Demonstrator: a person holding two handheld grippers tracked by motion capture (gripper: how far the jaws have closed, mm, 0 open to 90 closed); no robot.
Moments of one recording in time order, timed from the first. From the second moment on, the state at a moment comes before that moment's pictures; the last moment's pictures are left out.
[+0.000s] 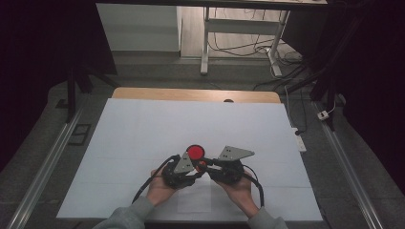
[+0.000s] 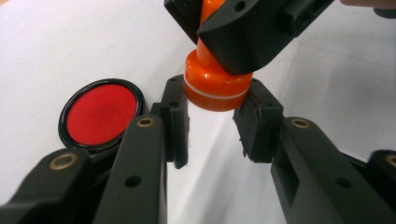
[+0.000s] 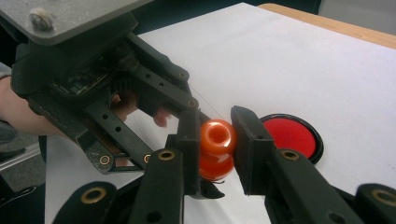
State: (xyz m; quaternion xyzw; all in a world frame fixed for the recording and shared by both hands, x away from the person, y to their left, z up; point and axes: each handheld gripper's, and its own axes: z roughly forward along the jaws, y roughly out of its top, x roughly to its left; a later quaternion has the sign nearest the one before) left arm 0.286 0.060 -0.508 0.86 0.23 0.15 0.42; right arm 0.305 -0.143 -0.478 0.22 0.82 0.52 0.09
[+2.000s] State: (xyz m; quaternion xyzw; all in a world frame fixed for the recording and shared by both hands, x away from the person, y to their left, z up) left arm 0.281 0.137 -0.495 0.84 0.28 0.16 0.43; right arm 0.318 -0.179 -0.462 0.25 0.79 0.55 0.13
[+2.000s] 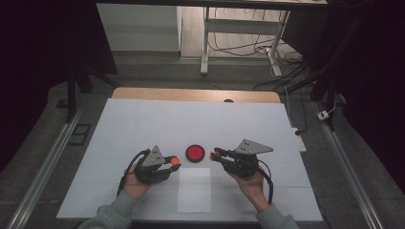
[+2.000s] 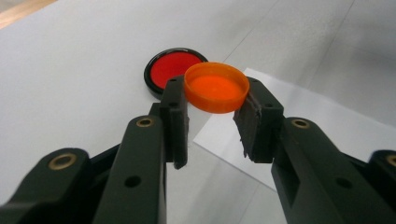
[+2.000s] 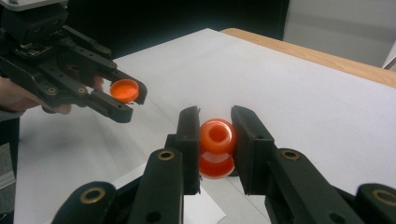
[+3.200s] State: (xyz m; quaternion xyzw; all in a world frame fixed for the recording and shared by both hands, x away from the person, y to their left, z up) left arm 0.243 0.216 -0.504 0.80 0.36 0.17 0.44; right arm 0.322 -0.179 -0.467 0.25 0.79 0.54 0.13
